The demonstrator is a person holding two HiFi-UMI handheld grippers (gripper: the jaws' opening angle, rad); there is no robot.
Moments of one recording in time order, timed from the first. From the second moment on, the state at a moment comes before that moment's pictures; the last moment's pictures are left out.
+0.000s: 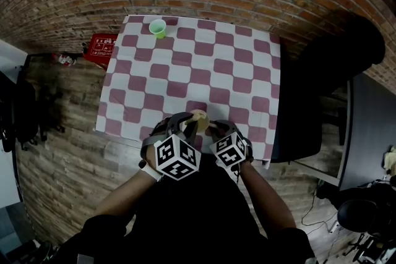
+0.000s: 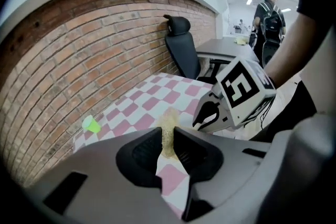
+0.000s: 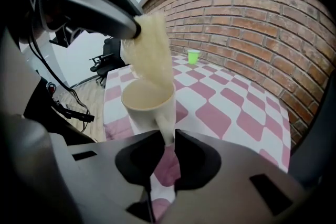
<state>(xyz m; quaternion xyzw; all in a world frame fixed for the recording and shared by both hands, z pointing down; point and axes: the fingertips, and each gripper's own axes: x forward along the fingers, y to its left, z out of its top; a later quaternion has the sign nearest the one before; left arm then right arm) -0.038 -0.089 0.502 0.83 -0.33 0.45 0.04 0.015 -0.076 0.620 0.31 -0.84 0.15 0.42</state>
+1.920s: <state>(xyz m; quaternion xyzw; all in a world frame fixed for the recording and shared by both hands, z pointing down) -0.044 -0.094 0.540 0.85 -0.29 0.38 0.23 0.015 -0.074 0.619 0.31 -0.84 0.16 0.41</state>
